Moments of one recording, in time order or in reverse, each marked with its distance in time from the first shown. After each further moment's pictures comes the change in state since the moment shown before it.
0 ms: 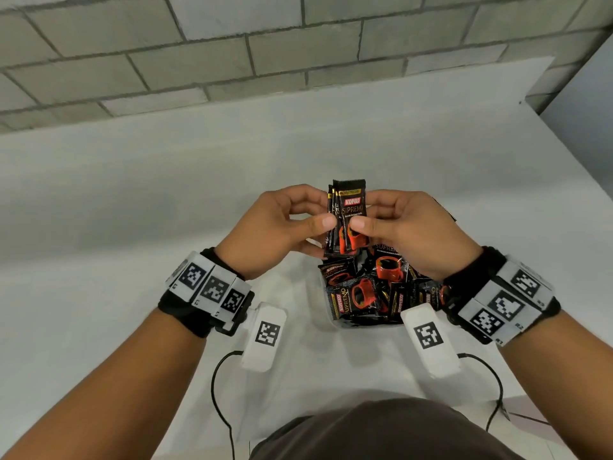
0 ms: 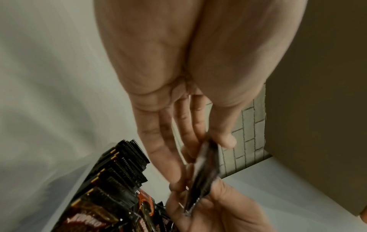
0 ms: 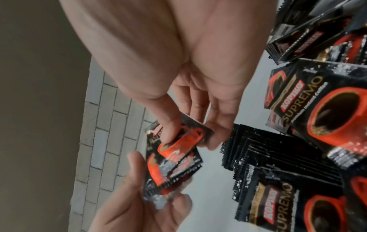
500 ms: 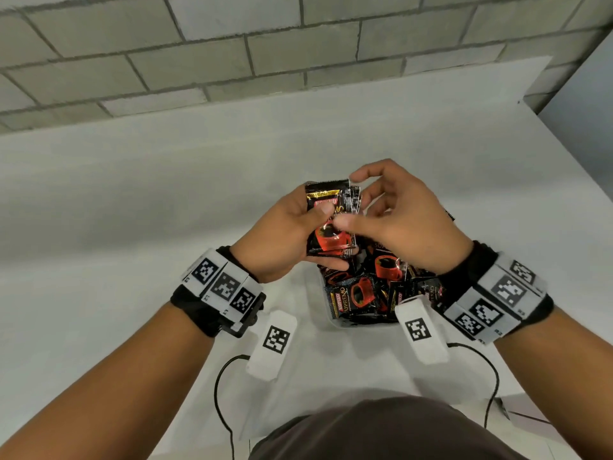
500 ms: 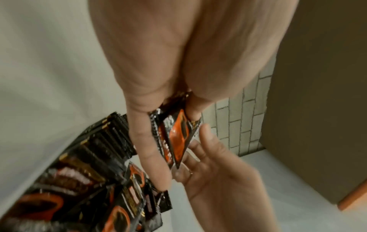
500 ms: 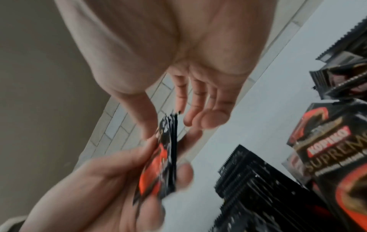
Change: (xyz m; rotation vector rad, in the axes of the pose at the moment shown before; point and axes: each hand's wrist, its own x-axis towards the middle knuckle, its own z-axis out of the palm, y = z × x) left_hand 0.004 -0.002 0.017 -0.219 -0.061 -0.138; right_hand -0.003 -0.021 0.009 -0.368 0.149 -0.149
